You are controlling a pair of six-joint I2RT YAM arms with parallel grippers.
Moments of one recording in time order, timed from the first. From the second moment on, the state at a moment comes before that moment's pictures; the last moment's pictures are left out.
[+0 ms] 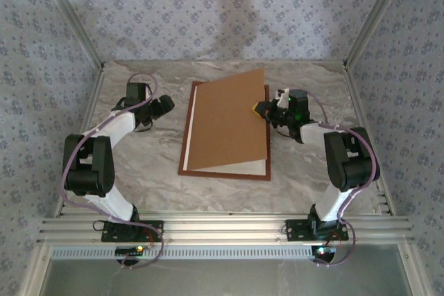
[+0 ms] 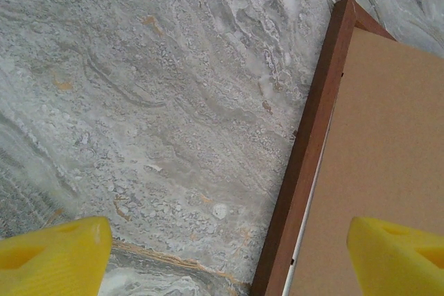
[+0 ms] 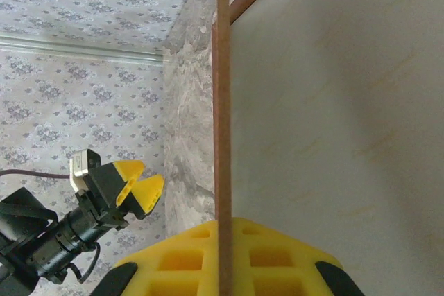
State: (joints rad) left arm -0.10 1.65 1.04 -0.24 0.20 -0.61; right arm 0.20 1.72 0.83 0.45 -0.69 1.03
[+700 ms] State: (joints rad) left arm -0.18 1.69 1.03 -0.19 0.26 -0.61; right arm 0.24 1.86 0.81 0.58 -0.62 1.04
